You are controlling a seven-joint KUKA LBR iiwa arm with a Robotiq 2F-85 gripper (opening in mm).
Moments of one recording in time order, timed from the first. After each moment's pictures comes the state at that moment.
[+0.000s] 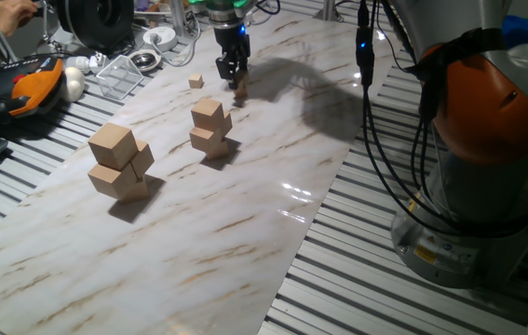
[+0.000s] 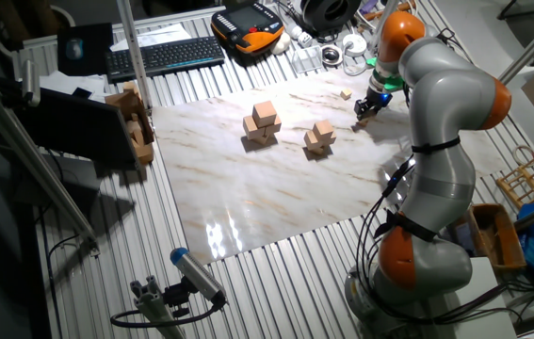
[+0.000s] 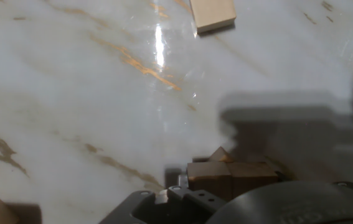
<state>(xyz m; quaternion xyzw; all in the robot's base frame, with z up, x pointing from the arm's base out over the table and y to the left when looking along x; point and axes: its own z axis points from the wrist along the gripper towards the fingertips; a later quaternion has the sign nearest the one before) 0.594 -0.231 0.057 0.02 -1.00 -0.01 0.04</state>
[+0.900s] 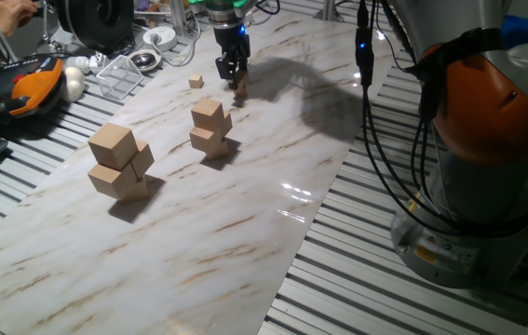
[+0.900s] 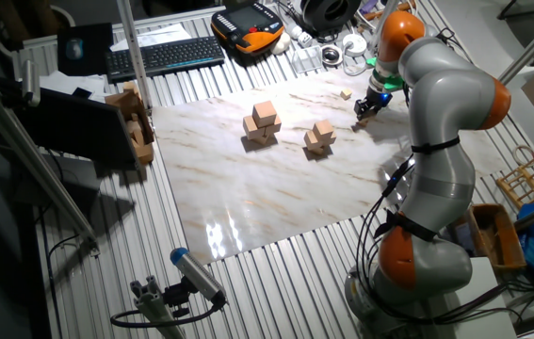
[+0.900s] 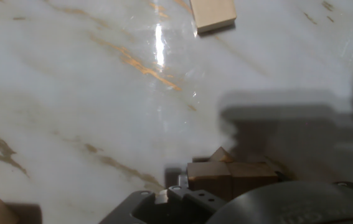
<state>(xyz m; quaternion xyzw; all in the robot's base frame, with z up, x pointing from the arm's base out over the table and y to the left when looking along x) 0.594 -0.231 0.057 0.02 -1.00 -0.02 0.05</state>
